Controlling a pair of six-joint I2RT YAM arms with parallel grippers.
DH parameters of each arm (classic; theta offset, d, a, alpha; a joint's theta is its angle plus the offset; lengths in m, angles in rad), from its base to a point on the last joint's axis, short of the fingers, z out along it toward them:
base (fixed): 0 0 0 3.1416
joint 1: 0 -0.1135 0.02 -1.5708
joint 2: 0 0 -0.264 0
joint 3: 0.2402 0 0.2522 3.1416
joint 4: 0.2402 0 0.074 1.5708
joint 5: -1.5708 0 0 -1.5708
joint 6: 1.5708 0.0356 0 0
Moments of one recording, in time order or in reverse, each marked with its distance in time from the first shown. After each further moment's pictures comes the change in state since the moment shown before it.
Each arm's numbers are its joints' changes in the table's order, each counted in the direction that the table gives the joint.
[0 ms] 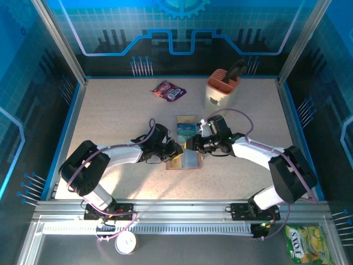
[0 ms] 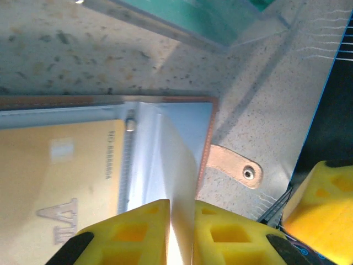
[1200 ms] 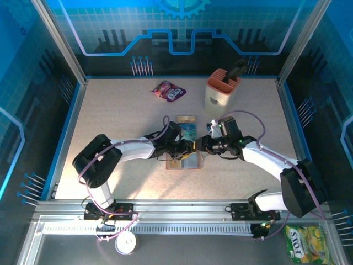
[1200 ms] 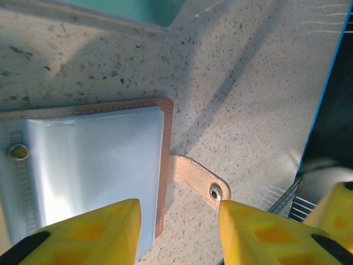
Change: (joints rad) left arm 0.081 -0.122 0.146 0.026 0.026 0.019; right arm 0.065 0.123 -0.067 0.074 -0.017 -0.027
